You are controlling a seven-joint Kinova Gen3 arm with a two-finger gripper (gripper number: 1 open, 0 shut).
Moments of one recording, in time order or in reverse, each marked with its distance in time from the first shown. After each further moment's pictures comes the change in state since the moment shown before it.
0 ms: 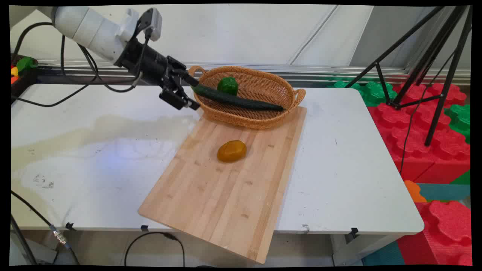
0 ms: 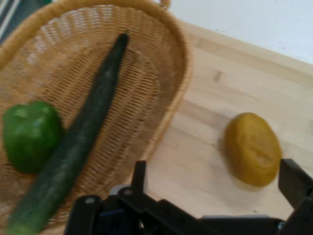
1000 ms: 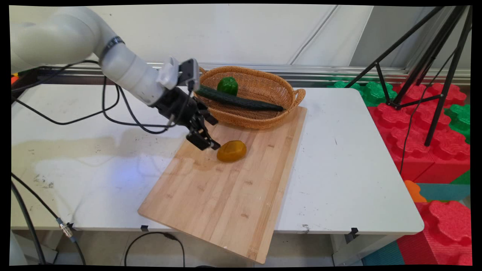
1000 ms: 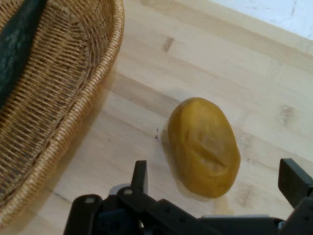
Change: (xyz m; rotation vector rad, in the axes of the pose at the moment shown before) arm 0.004 0.059 0.093 -0.051 -0.119 -0.023
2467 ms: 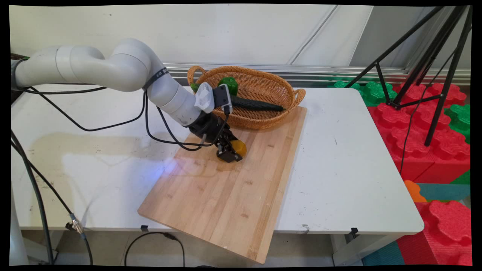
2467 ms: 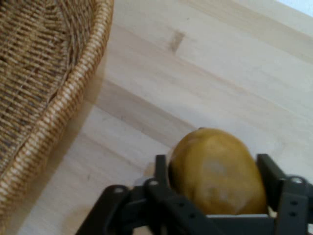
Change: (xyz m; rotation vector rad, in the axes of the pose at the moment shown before) arm 0.014 0.006 0.093 0.017 -0.048 -0.038
